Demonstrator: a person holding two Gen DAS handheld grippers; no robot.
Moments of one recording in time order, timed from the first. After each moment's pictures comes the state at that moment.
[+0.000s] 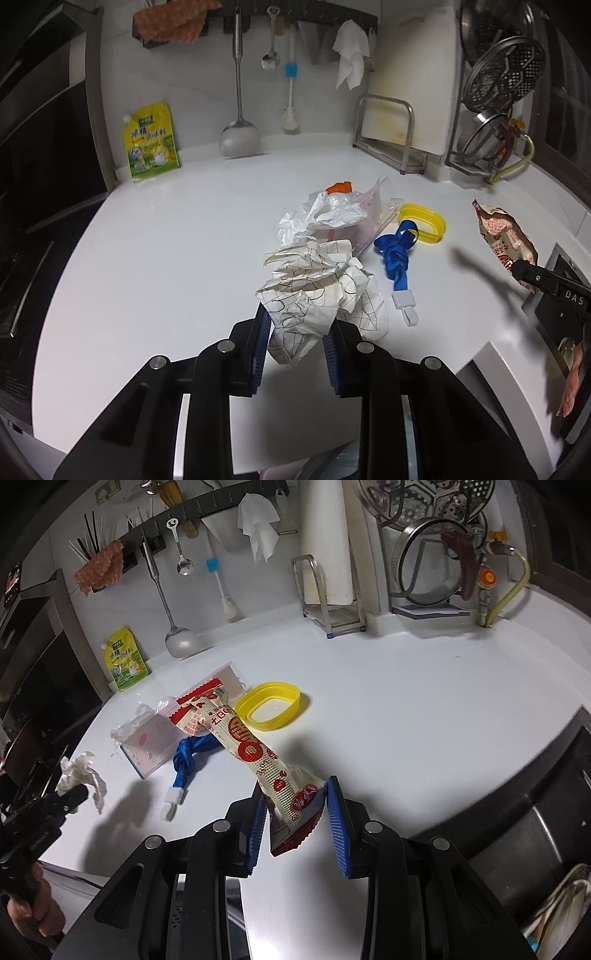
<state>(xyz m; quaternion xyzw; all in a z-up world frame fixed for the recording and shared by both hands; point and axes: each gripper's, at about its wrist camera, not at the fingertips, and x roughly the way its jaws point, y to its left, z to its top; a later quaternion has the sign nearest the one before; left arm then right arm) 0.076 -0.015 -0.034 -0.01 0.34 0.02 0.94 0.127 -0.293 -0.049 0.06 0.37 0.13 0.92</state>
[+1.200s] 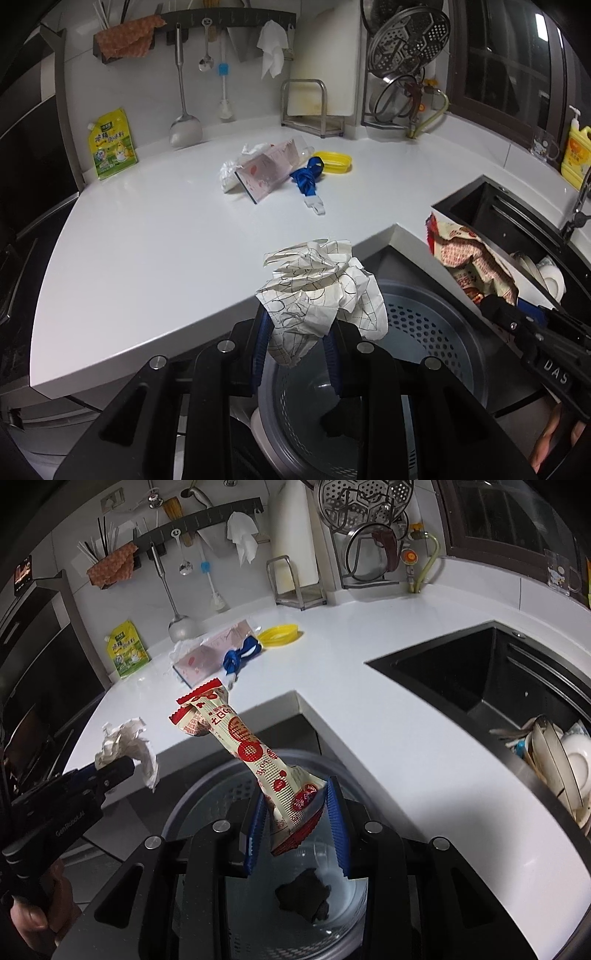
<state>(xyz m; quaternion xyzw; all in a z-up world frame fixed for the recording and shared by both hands) -0.046 -0.040 -0.052 0.03 0.35 -0.09 0.93 -0.090 -0.235 -0.073 0.11 0.36 0.03 0.93</state>
